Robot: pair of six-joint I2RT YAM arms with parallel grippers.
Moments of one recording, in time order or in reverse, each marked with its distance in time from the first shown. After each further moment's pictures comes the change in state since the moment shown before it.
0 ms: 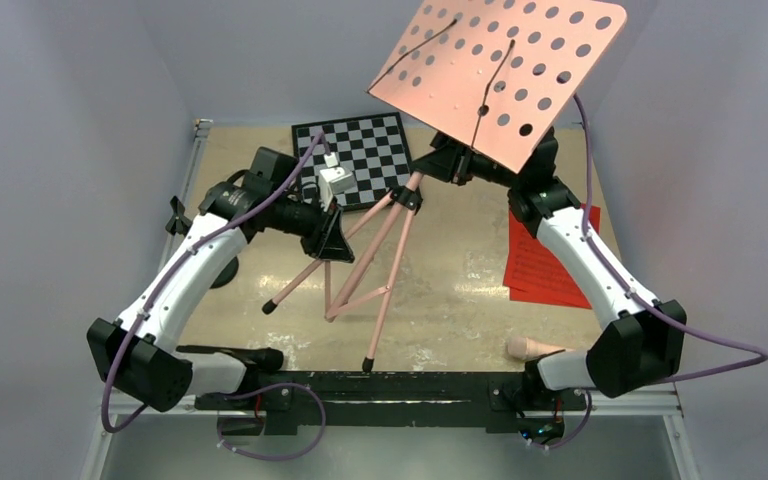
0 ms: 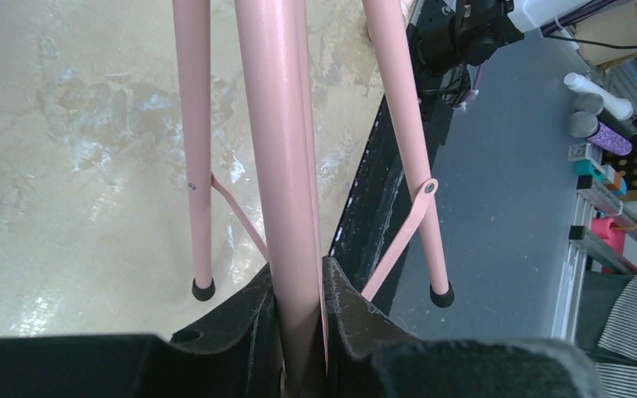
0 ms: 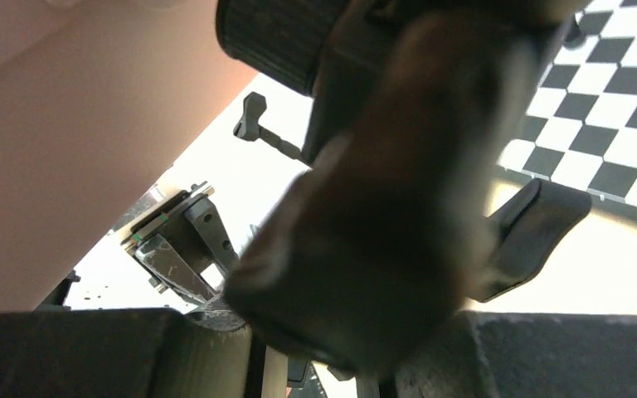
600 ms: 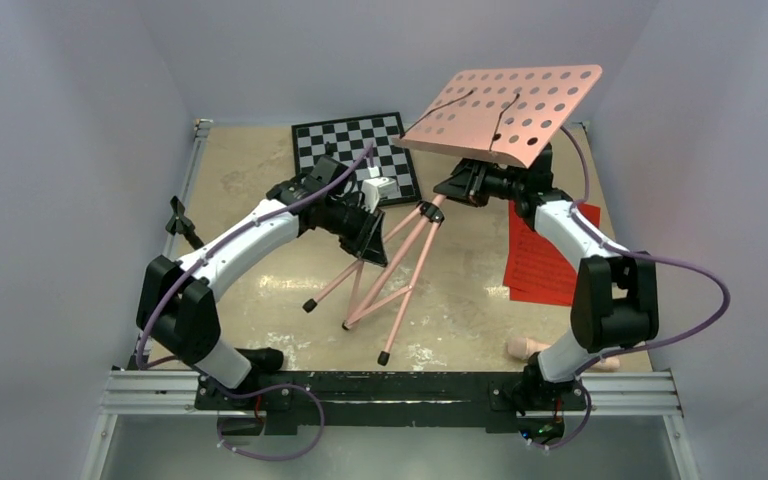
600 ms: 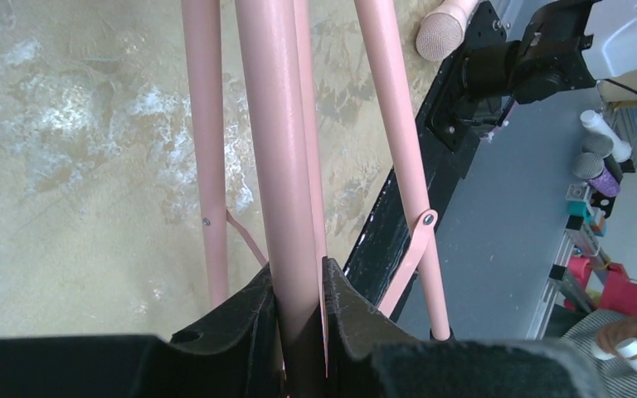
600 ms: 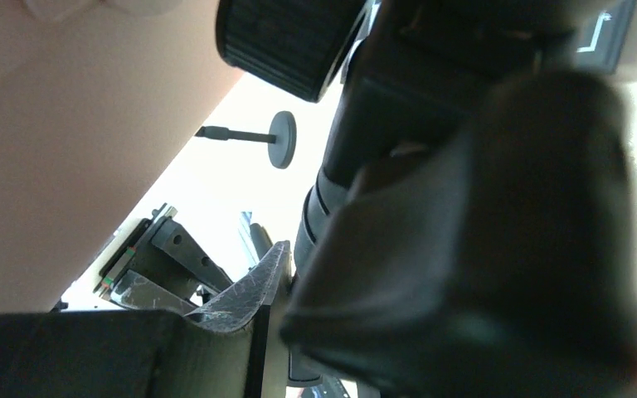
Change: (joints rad) left arm -0.162 0.249 -0.033 0.240 -0.133 -0.249; right arm -0.193 0.177 -0.172 0.010 -0.122 0.061
